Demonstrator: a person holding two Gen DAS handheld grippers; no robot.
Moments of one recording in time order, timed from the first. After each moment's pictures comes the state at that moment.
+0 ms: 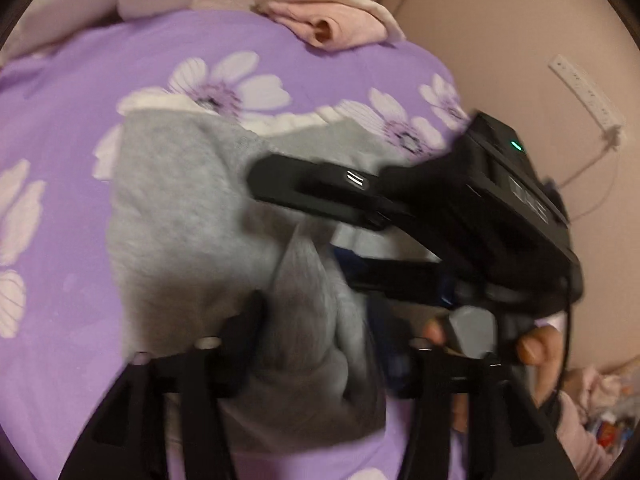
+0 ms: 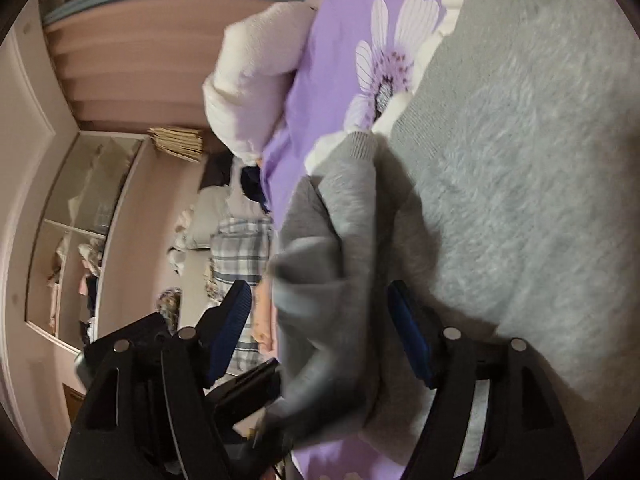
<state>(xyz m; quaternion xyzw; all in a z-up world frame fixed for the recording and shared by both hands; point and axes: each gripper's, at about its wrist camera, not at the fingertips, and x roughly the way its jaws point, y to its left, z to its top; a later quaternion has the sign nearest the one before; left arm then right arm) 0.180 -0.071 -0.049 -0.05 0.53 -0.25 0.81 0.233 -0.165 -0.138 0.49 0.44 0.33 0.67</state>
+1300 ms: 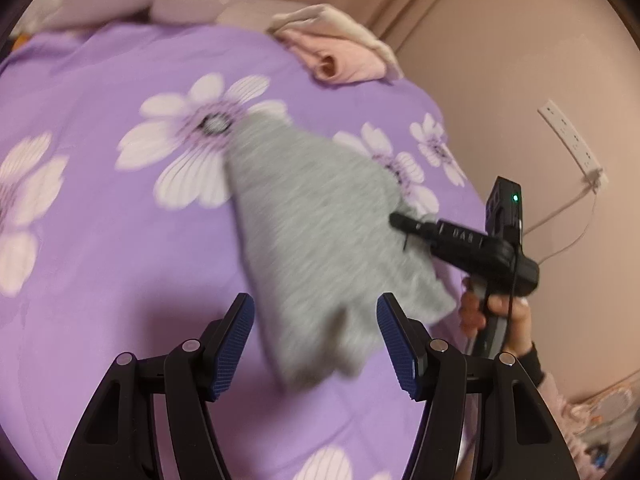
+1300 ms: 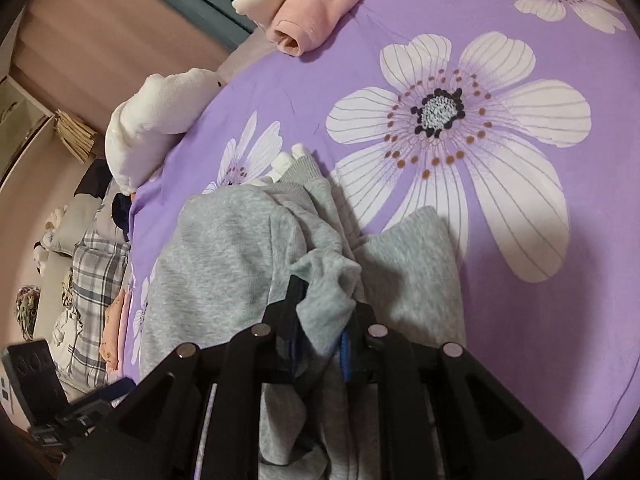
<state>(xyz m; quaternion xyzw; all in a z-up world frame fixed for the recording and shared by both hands) 0.166 -0.048 -0.014 -0.11 0.49 -0.25 0.83 0.259 -0.296 -0.129 0.30 0.44 0.13 0.84</state>
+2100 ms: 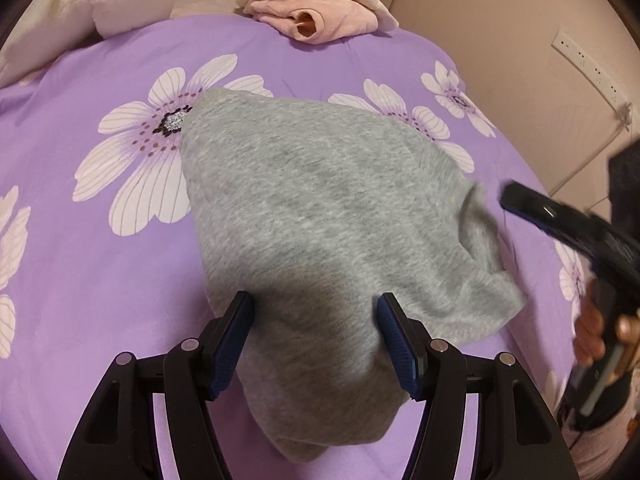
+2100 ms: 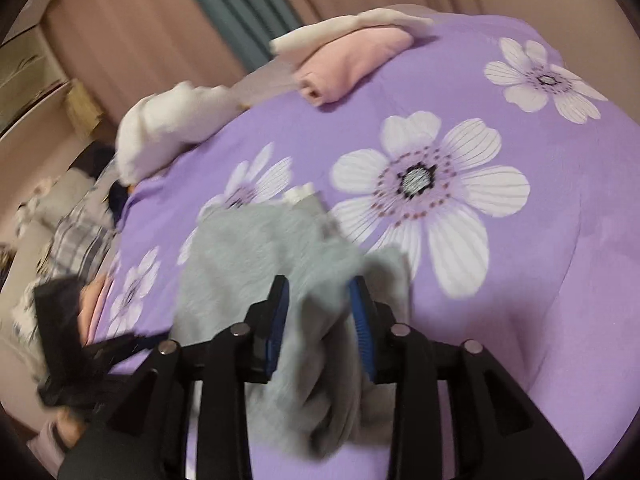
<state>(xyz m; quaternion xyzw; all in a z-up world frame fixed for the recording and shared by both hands) 0.192 -0.102 -0.055 0.00 0.52 -0.23 0.82 0.187 -0.306 -0.067 0.22 0.38 0.14 0.89</state>
